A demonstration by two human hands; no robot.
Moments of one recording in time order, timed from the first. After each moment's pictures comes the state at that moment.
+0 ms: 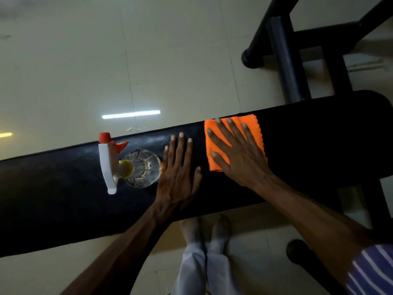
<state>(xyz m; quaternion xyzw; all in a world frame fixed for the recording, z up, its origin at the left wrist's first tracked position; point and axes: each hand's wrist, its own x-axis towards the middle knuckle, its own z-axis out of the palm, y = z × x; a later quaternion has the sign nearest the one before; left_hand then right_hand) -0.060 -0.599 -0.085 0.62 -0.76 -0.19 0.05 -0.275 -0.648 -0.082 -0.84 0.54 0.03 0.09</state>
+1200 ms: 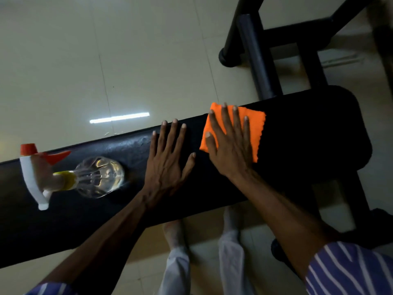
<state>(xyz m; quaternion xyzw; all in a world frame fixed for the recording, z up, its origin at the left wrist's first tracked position) -0.123 -0.642 -0.091 0.60 -0.78 -0.17 0.05 -0.320 -0.666 -0.089 -0.72 0.69 -0.02 0.08</state>
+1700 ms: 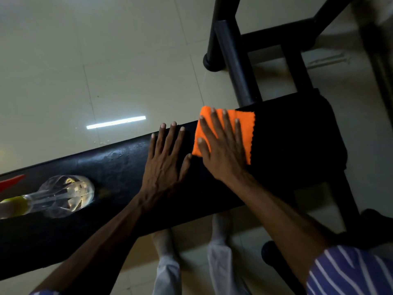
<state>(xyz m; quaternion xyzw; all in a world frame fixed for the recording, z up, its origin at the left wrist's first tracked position) -0.193 -0.667 -0.091 0.58 -0.79 -0.18 0.05 -0.383 -0.682 -0.081 -0.74 0.67 -0.03 0.10</state>
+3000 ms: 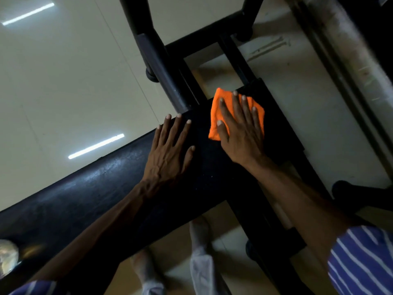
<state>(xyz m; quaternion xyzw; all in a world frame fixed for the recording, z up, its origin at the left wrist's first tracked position) -0.391 -0.721 -0.081 0.47 -0.86 -0.21 0.06 -0.616 -0.694 -0.072 -0.62 0.77 -0.05 0.12</state>
